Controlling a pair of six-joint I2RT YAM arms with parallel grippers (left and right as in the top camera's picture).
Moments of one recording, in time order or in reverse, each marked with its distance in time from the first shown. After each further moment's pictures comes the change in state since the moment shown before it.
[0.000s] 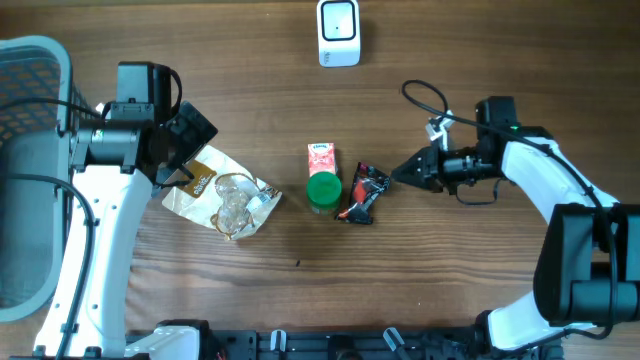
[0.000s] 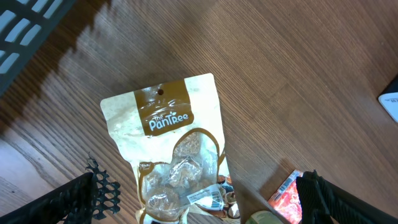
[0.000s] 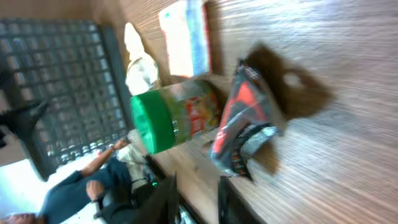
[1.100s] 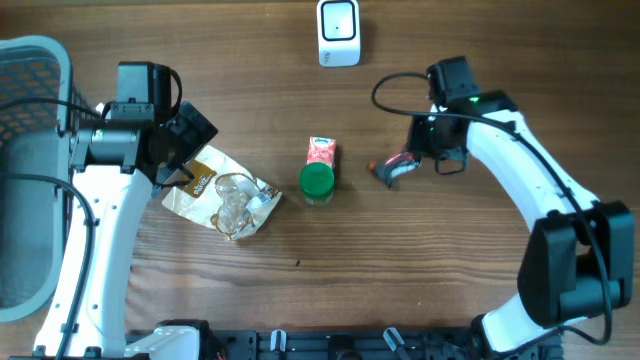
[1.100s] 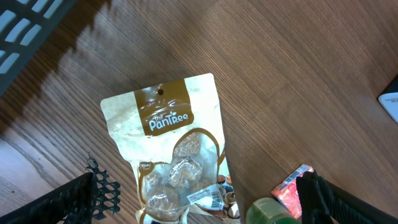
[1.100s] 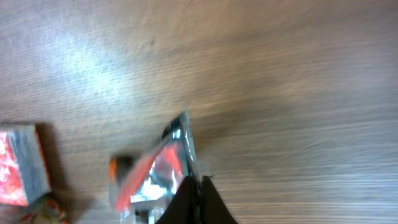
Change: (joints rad) left arm 0.000 0.000 0.000 0.000 0.000 0.000; right arm 0.225 0.018 0.274 -0.064 0.951 0.270
